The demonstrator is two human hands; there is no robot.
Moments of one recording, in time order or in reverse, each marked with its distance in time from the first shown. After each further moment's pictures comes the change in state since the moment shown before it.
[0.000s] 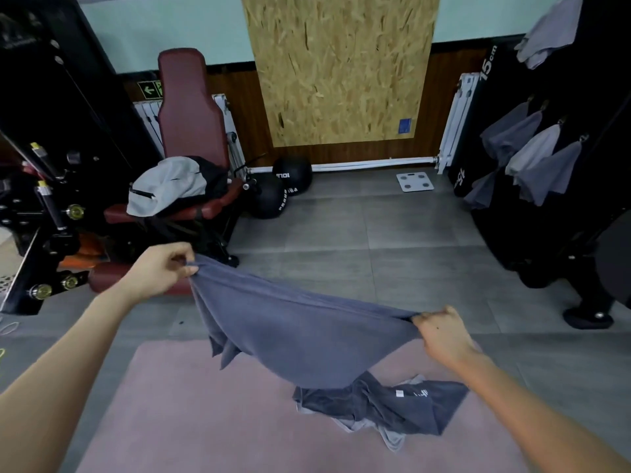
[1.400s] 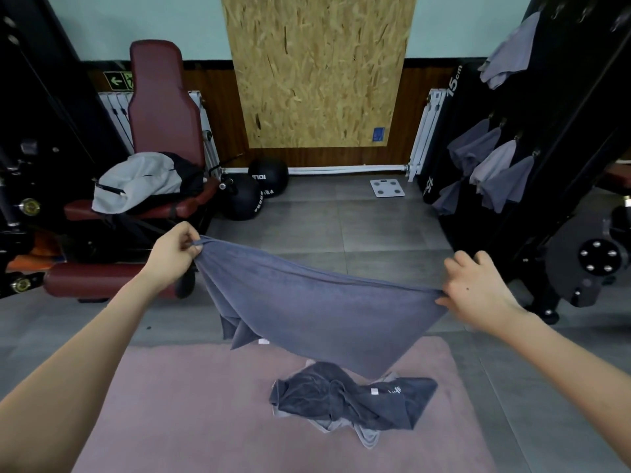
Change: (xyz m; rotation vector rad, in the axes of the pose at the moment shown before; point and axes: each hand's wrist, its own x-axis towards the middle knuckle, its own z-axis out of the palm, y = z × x) left_hand 0.029 0.007 0.040 -0.278 0.179 -0.089; right_hand -0.031 0.057 -0.081 -0.289 0.373 -0.072
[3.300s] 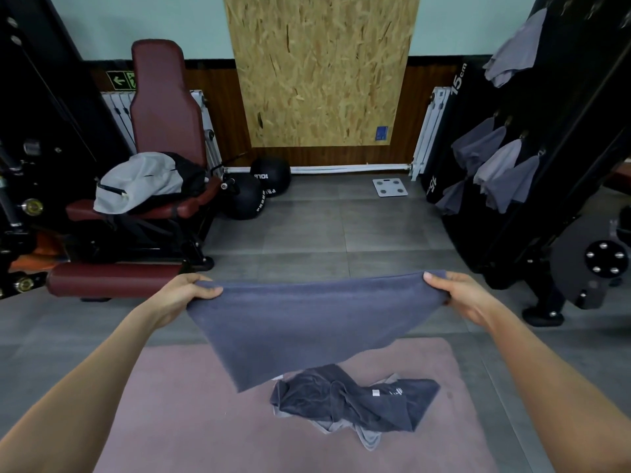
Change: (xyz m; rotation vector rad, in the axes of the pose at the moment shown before) left_hand -0.028 -0.029 0.025 -0.421 -0.424 -0.453; right_hand 0.026 0.000 0.056 1.921 -0.267 0.944
